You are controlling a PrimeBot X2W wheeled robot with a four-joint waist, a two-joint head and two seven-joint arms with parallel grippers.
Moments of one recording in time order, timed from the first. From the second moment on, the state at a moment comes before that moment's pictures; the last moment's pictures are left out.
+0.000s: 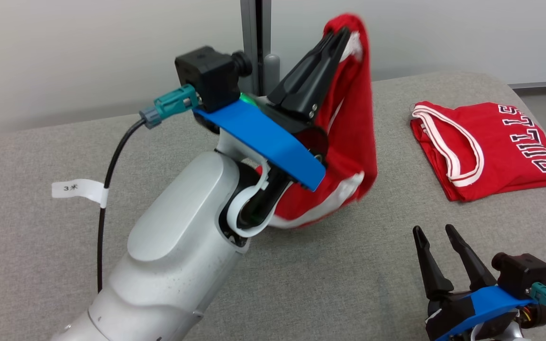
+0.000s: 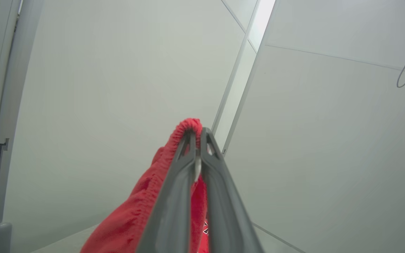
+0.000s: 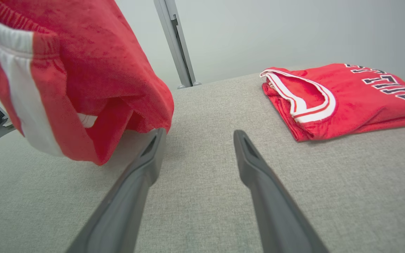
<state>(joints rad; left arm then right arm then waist) -0.80 0.05 -0.66 0.26 -0.90 -0.12 -0.06 -0.01 -0.05 0.02 0.07 0.29 0.13 -0.01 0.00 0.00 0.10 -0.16</state>
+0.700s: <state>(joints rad) -0.49 0.26 -0.56 0.51 -1.02 0.09 -0.21 -0.03 -0.05 0.03 0.07 0.30 0.13 -0.02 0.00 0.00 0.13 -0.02</state>
